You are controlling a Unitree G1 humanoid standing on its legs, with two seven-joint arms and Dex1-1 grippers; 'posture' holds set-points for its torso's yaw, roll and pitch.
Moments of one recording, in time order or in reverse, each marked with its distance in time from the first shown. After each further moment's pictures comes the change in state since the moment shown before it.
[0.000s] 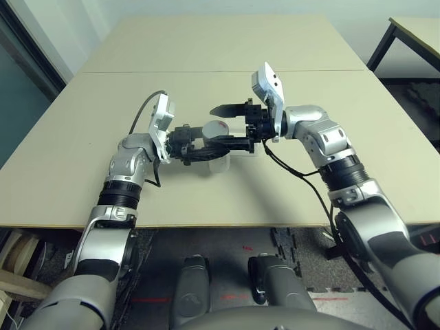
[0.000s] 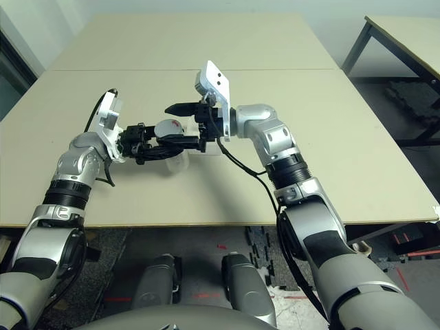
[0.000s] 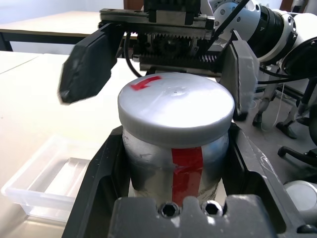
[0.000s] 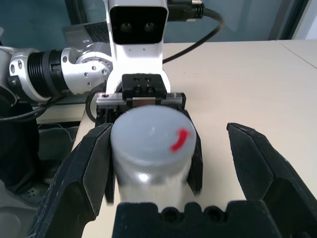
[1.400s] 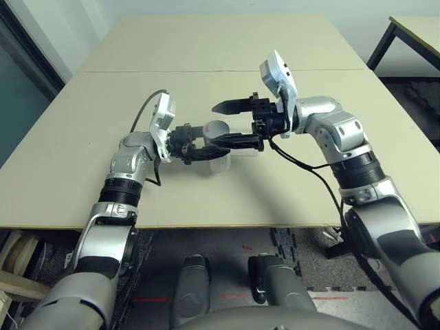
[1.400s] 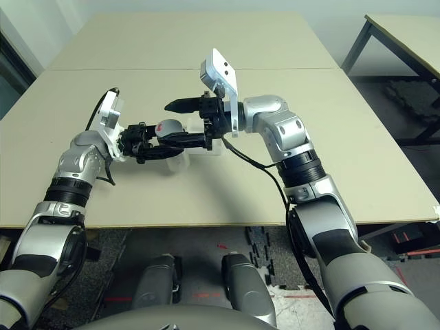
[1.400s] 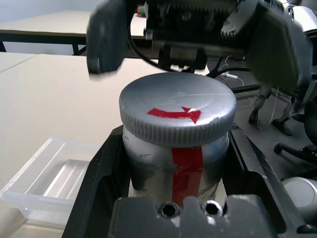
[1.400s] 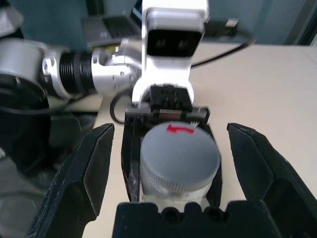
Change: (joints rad) left arm -0.022 -0.002 -0.014 0.038 0.000 -0.024 -0.025; right arm -0.026 -0.009 0.048 -0.099 -0.006 0.062 0.037
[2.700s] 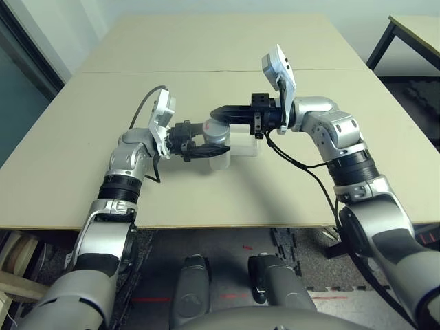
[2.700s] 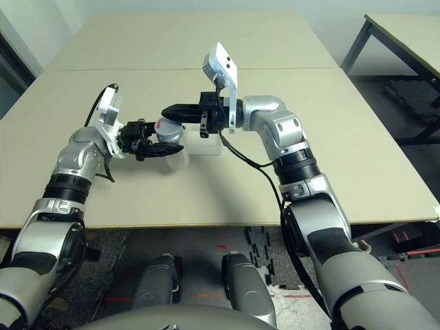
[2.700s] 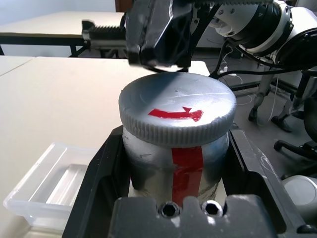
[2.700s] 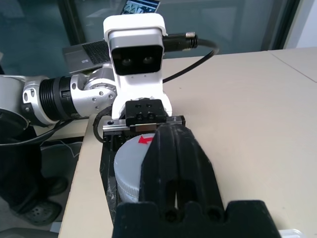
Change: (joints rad) left arm -0.025 0.007 -0.004 0.035 0.002 -0.011 -0.013; right arm -0.014 0.041 -0.088 0.038 0.049 0.057 -0.078
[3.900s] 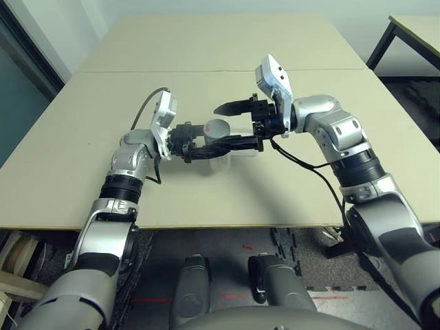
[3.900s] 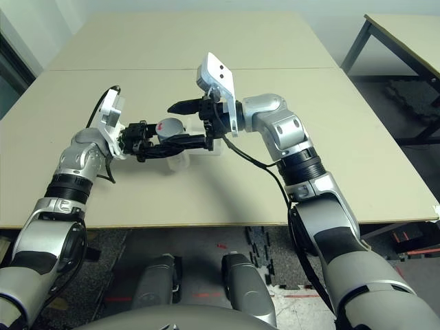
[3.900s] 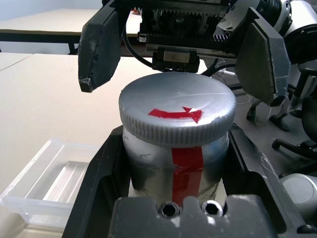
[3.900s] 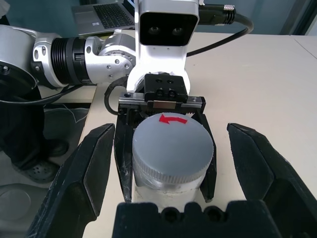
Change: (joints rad) left arm -0.003 -0.003 -0.012 0.003 0.001 -0.011 -0.001; right arm -0.001 -0.055 0.085 -0.033 -0.054 -0.033 0.071
